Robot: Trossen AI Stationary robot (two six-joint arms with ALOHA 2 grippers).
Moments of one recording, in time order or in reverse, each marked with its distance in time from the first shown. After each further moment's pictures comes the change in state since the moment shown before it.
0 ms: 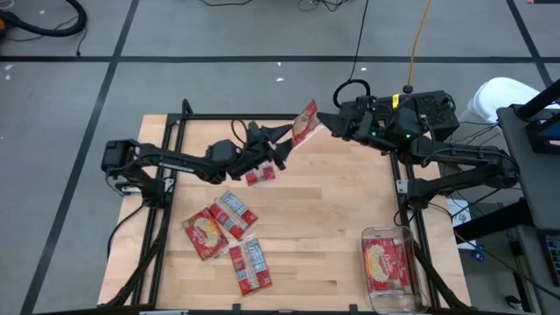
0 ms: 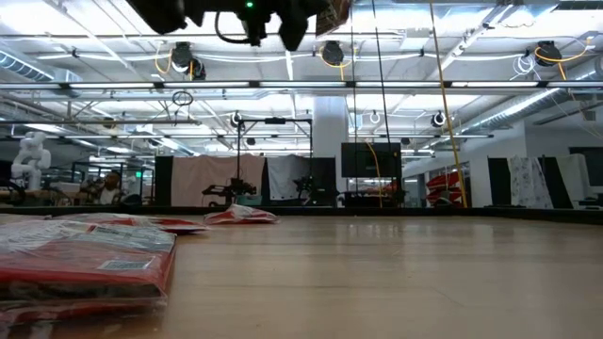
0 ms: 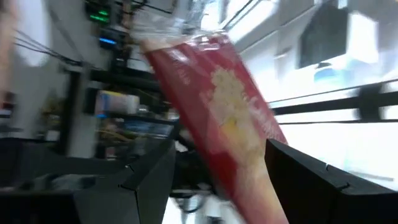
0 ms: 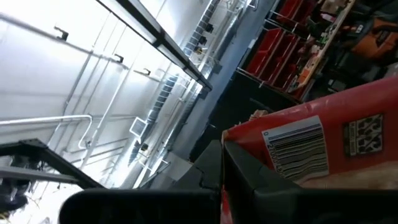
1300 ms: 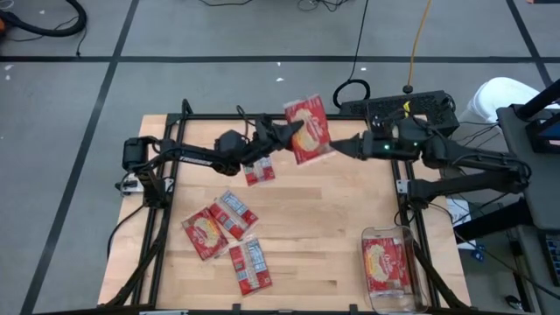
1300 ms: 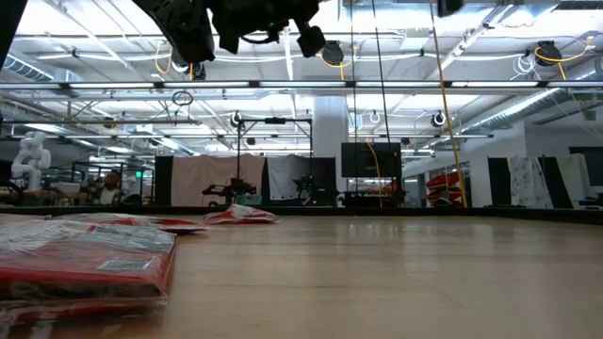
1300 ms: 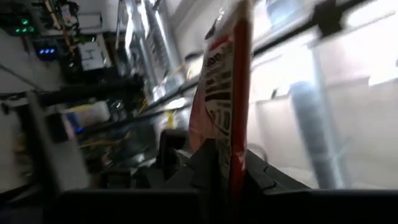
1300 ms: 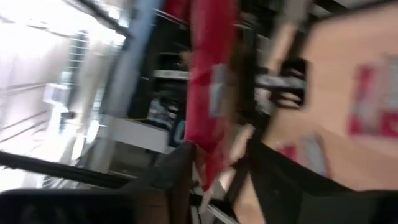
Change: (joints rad) left arm 0.105 0.159 0.082 0.268 0.299 0.374; right arm 0.033 -0.191 0.002 -0.652 -0.030 0.112
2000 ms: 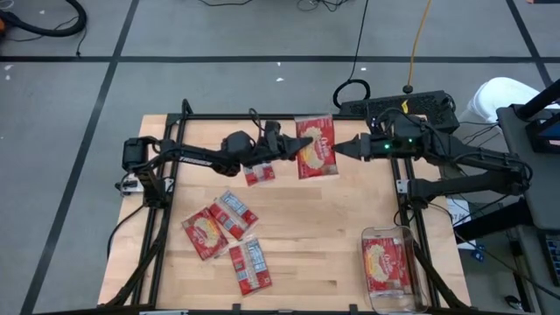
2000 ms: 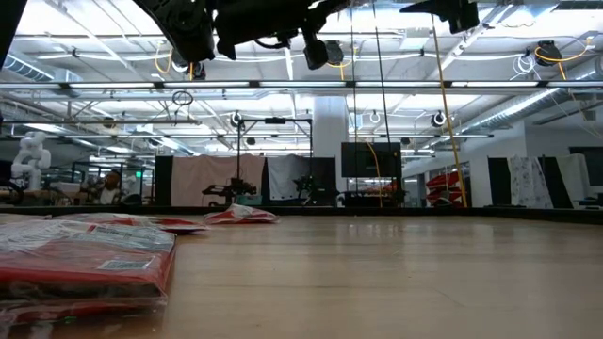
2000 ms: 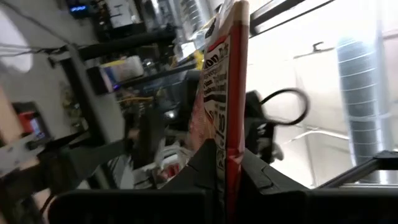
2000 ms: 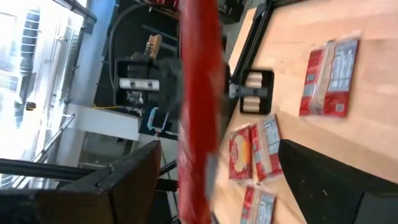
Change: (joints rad) left arm -0.006 -0.002 0.000 -0.182 0.139 0.011; right arm -0.041 -0.020 -0.001 -0.156 -0.070 -0.039
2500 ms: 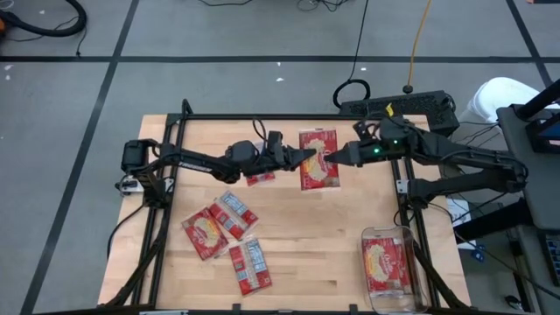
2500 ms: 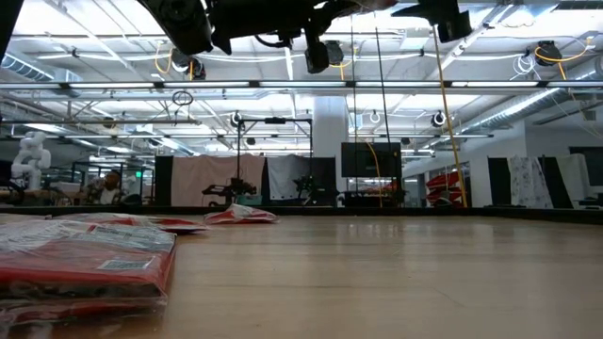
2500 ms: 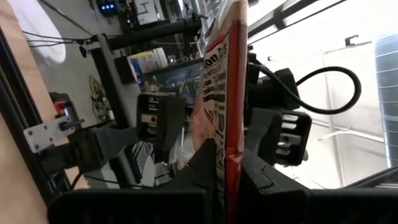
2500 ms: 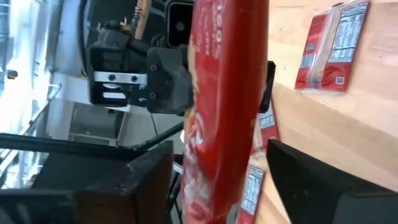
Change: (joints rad) left arm -0.072 0.000 0.000 -0.097 -0.094 0.029; right arm 0.001 0.082 -0.001 0.000 -0.112 -0.034
